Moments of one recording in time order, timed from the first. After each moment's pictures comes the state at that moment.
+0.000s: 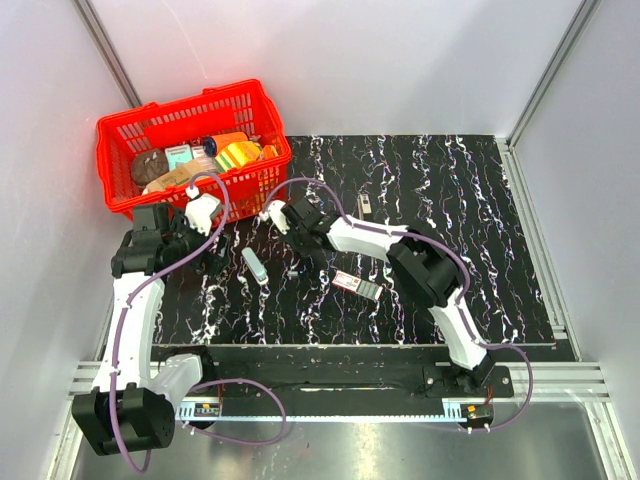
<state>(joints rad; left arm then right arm) 0.12 0.97 0.93 -0.81 0.44 0.48 0.86 2.22 1.65 -0.31 0.01 -0.25</state>
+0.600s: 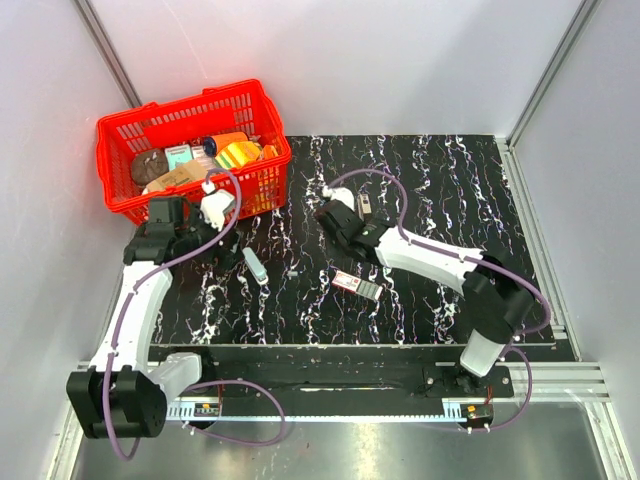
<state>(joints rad) 0.04 1.03 0.93 -0.73 0.50 0.45 0.87 1.75 1.30 -0.40 0.30 0.50</state>
